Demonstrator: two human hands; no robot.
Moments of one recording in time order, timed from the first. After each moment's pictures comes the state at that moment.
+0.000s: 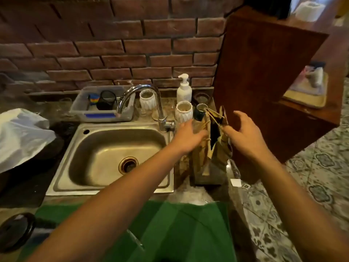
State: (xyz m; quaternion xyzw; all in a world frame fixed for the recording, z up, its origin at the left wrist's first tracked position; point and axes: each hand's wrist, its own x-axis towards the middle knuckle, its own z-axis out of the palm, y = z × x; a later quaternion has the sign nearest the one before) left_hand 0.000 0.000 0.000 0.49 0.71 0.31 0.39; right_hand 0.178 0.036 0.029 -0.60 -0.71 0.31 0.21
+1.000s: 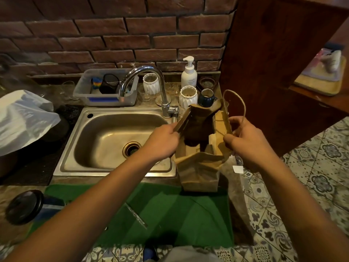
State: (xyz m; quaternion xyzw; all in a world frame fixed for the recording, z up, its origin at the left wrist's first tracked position) left_hand -0.037 -0.081 0.027 0.50 0.74 0.23 0.39; right_hand 0.183 -0.012 0.032 -0.59 -0.68 0.41 0.14
